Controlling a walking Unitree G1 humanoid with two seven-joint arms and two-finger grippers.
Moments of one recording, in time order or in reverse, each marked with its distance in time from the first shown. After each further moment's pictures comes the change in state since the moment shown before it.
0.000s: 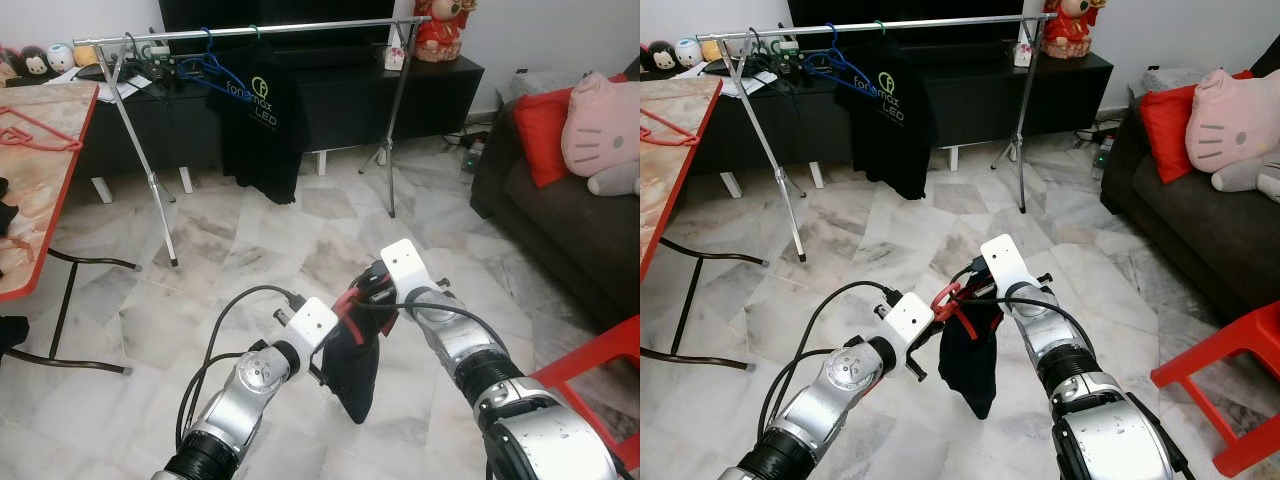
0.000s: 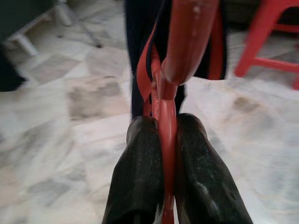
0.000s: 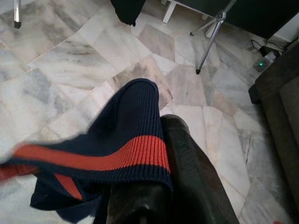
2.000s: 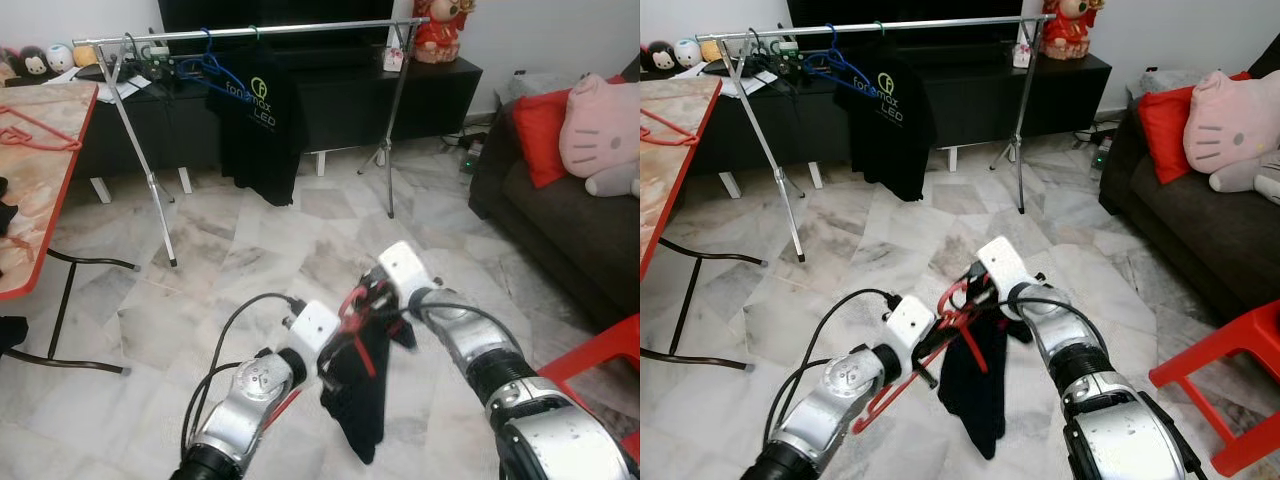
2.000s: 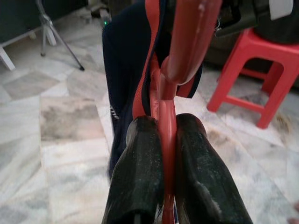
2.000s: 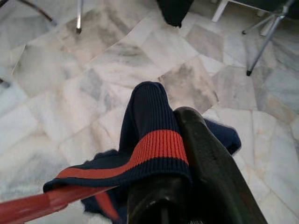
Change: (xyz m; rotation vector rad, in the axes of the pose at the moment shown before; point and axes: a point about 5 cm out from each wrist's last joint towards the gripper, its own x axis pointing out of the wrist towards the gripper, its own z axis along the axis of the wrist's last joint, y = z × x) left arm -0.001 -0.009 0.010 -0.116 -0.134 -0.012; right arm -0.005 -0.007 0.004 0.015 -0.041 0.198
